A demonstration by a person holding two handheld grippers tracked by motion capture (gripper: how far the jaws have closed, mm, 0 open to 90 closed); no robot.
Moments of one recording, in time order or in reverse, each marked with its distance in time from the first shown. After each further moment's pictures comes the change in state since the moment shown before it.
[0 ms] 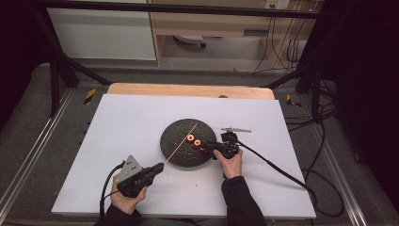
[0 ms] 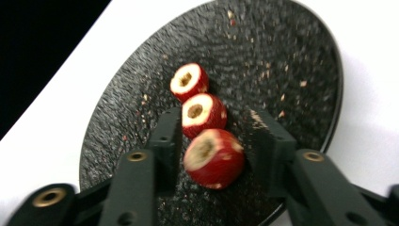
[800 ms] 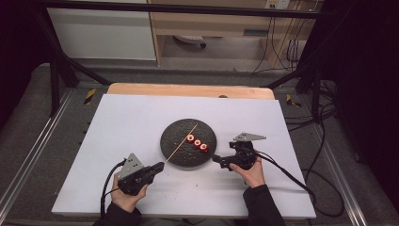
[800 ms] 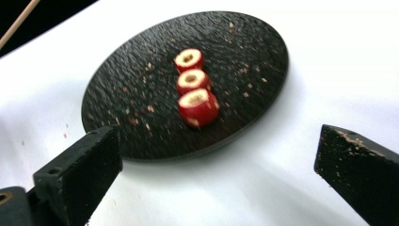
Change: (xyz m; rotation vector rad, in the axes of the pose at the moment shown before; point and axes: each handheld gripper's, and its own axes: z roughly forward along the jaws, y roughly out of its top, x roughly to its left) left arm 0.004 0.004 0.005 0.048 -0.002 -0.012; right arm -0.004 -0.014 -0.063 0.011 -0.051 -0.320
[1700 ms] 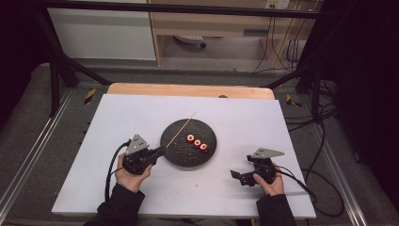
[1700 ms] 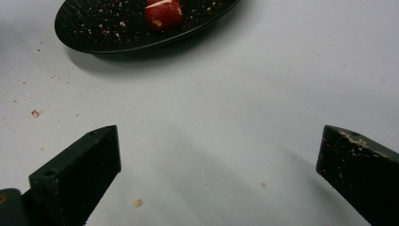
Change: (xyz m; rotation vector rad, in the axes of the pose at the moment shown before) left arm 0.022 0.042 0.028 0.063 0.059 -0.031; right arm -0.029 -0.054 -0.039 0.062 -0.030 -0.076
